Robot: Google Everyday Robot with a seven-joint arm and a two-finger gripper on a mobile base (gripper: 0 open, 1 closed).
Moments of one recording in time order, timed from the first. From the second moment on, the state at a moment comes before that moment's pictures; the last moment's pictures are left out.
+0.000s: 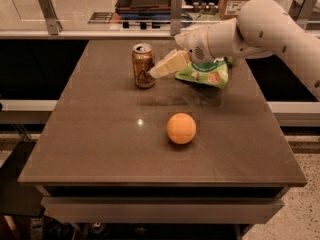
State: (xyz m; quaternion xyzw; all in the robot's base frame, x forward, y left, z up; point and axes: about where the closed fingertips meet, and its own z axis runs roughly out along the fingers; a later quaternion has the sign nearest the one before) arm 0.685 -0.021 0.903 -0.47 0.71 0.25 0.46
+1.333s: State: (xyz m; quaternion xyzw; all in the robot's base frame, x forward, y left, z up) arm 0.685 0.022 0.895 -0.47 0.70 0.29 0.44
